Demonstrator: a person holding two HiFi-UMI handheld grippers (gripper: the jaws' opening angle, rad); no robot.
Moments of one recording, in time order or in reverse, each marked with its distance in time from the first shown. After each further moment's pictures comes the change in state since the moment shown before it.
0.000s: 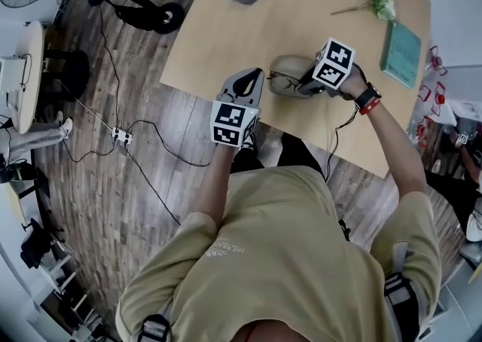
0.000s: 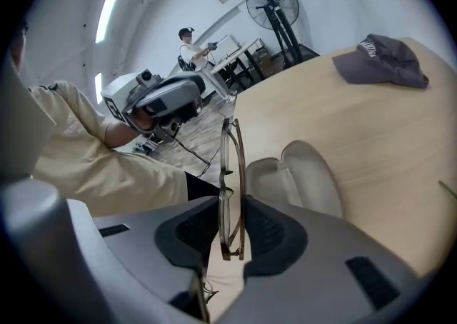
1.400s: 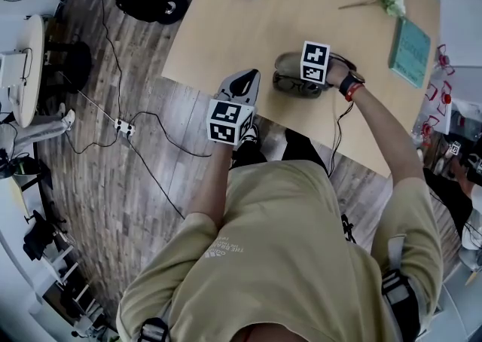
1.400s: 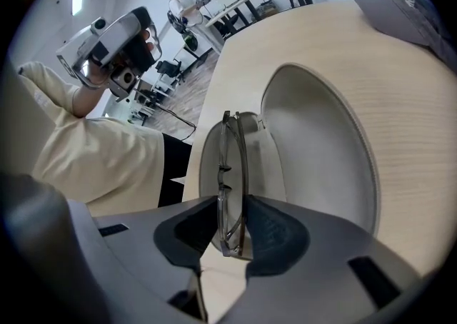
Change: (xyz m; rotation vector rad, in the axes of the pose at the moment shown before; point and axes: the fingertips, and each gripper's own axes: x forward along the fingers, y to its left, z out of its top) left arm 0.006 0.024 -0.037 -0.076 0.092 0.024; right arm 0.071 -0.066 -0.039 -0.045 0.328 -0.020
